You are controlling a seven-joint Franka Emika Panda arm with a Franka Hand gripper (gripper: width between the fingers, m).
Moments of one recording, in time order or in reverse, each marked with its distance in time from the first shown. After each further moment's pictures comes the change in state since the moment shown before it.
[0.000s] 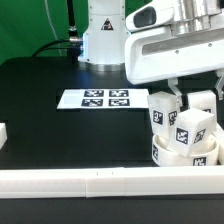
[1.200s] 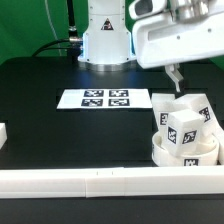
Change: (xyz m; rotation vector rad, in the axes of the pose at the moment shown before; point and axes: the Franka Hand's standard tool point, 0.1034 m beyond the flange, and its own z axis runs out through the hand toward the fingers) arm 0.010 -0.014 -0.029 0.031 -0.037 0.330
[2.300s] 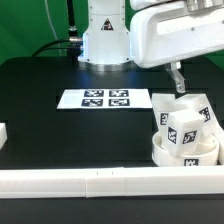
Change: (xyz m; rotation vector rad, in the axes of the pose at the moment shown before) arm 0.001 -0.003 0.003 -0.048 0.004 -0.898
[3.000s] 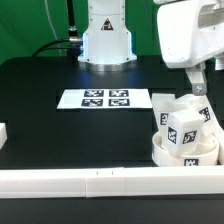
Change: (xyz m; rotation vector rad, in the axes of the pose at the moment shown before) arm 0.006 0.000 0.003 -0.023 -0.039 -0.665
